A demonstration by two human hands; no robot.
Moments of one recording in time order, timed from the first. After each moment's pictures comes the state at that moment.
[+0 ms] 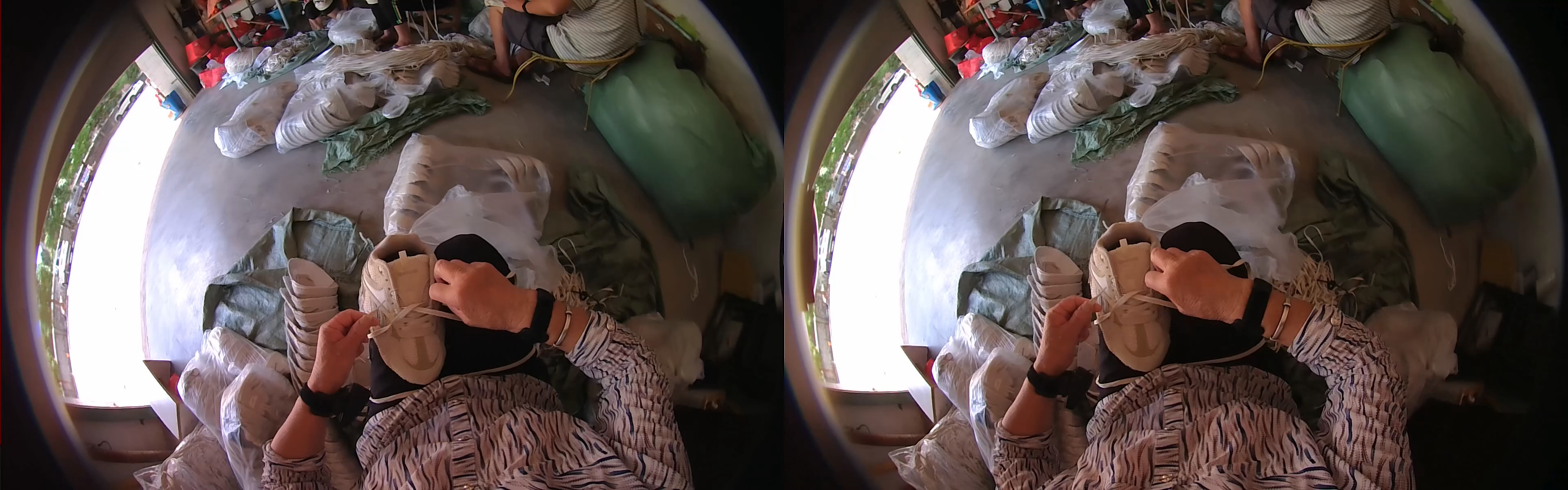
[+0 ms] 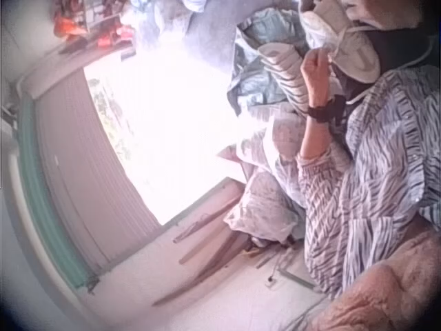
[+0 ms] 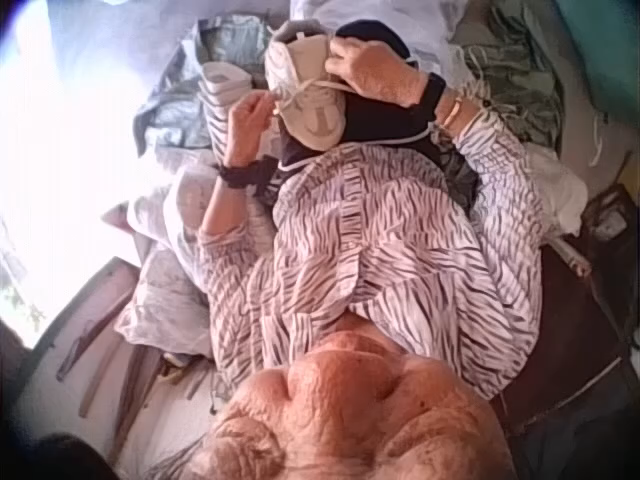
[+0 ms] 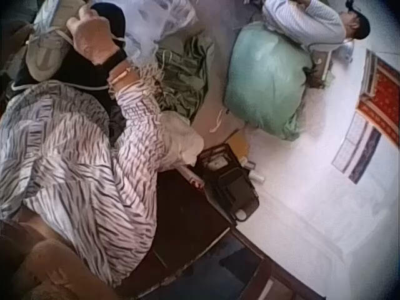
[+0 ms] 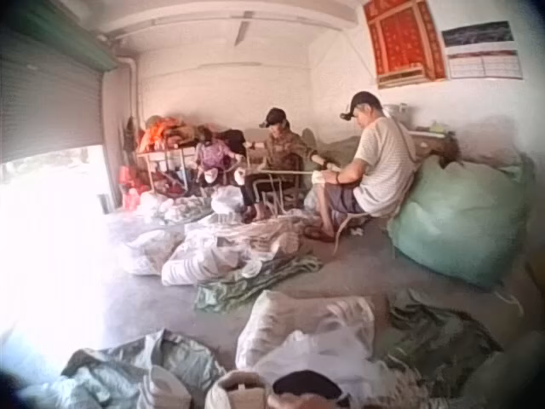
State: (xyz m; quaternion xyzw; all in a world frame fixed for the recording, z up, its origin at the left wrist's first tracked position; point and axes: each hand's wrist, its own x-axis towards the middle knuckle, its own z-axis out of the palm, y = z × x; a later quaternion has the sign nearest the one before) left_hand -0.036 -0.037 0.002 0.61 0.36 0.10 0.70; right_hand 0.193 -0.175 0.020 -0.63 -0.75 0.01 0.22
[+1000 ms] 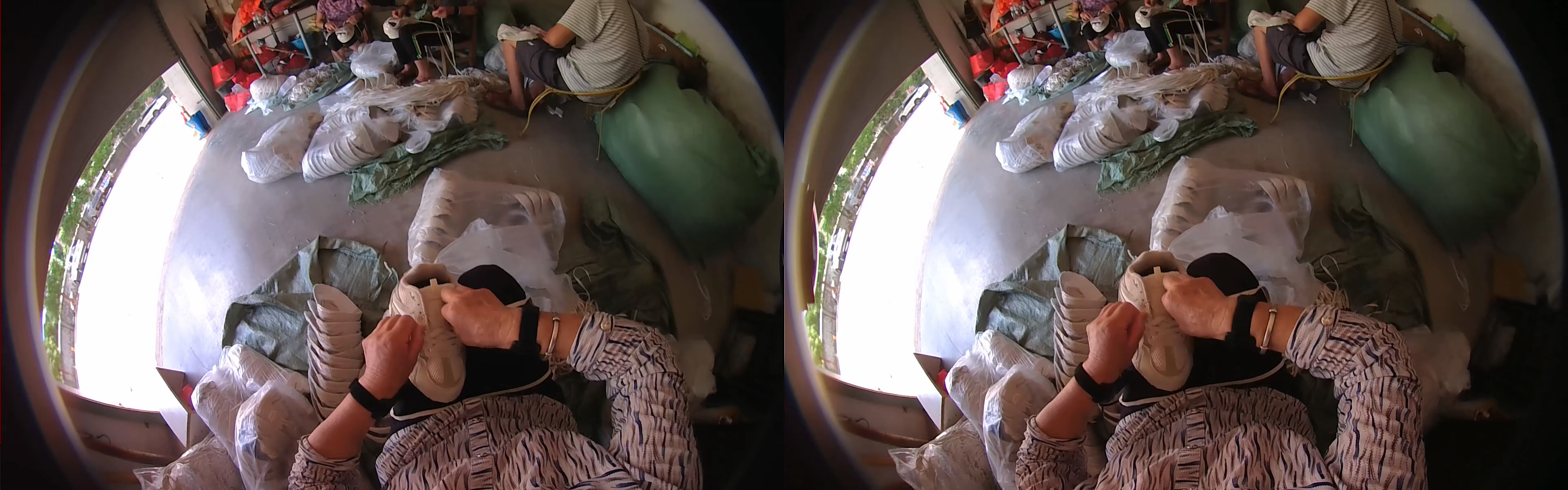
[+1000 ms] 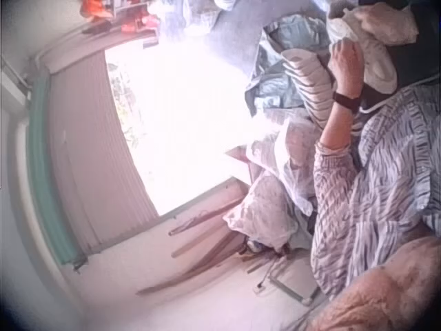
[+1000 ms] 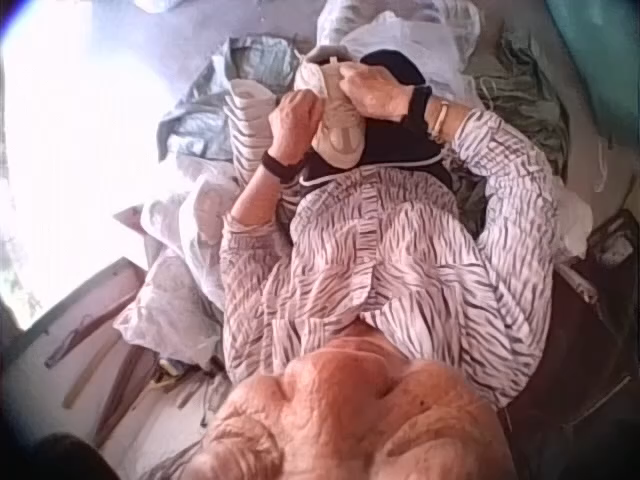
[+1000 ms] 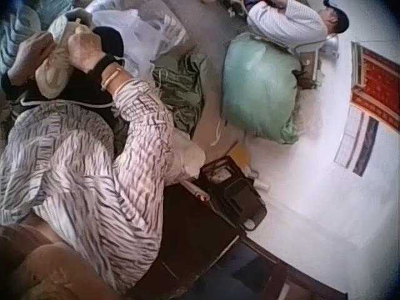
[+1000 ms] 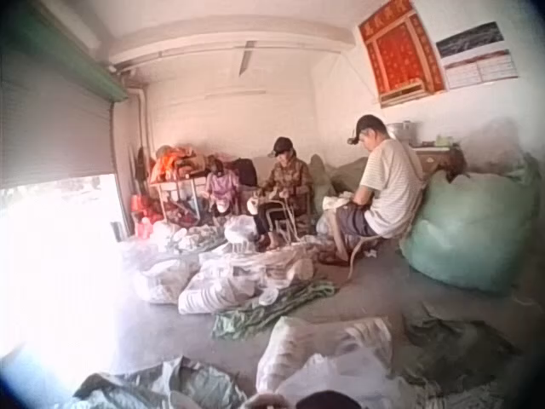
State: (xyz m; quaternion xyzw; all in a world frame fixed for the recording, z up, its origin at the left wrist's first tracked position) left_hand 0.005 -0.049 0.011 0.91 0.22 0.25 0.23; right_hand 0.177 -0.142 0.025 -0.67 -0.72 0.12 0.16
